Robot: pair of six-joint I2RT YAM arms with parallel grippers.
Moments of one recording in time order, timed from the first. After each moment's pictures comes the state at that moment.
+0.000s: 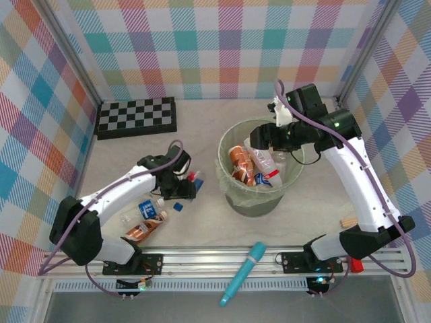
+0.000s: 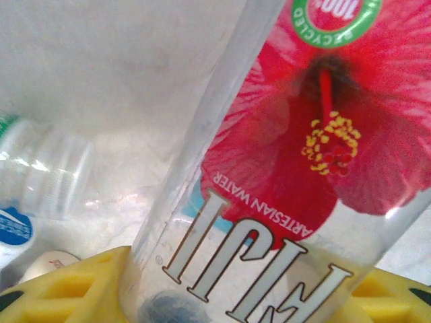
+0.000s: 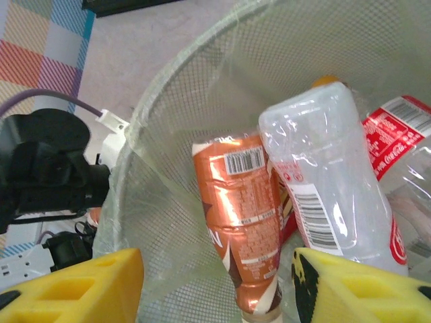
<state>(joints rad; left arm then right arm) -0.59 1.38 1.02 -0.94 0.11 -0.55 0.47 1.41 1.84 -1.33 -0.36 0.39</state>
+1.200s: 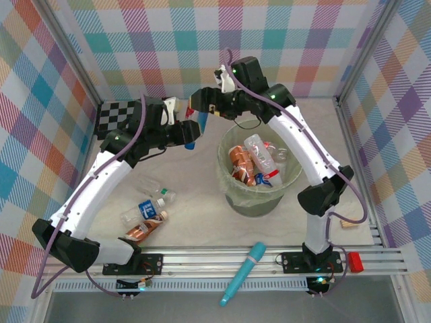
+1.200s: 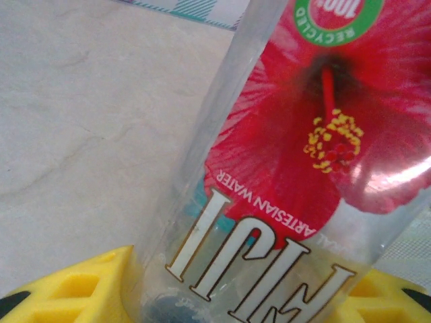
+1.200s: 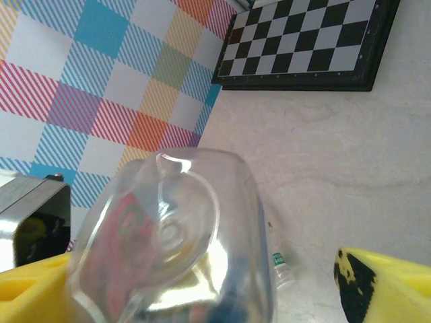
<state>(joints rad) -0.48 1.33 1.49 -0.76 0.24 -0.55 0.63 1.92 2.28 -0.94 -0.48 0.62</state>
